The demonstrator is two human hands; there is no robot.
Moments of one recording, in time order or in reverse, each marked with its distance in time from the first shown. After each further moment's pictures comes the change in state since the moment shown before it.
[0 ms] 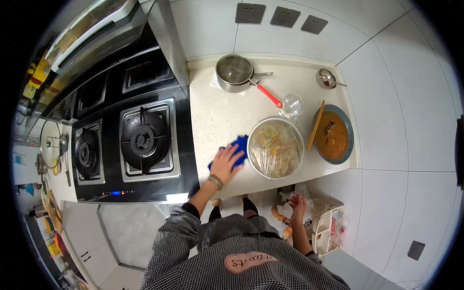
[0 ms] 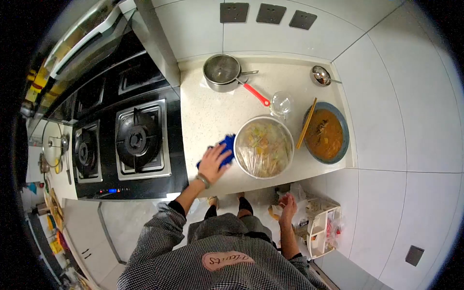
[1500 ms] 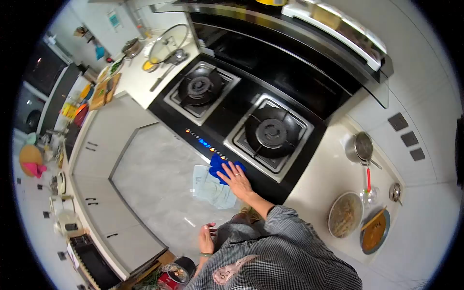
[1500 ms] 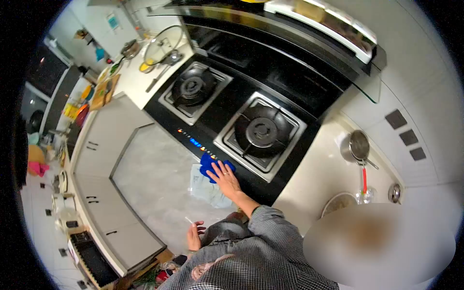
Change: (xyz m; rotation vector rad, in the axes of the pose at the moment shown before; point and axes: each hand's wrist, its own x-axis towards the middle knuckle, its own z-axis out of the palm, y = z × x) left_hand -0.400 0.073 -0.064 -0.982 1.163 -1.370; right_hand -0.273 0.116 0.414 -1.038 -1.697 -1.845
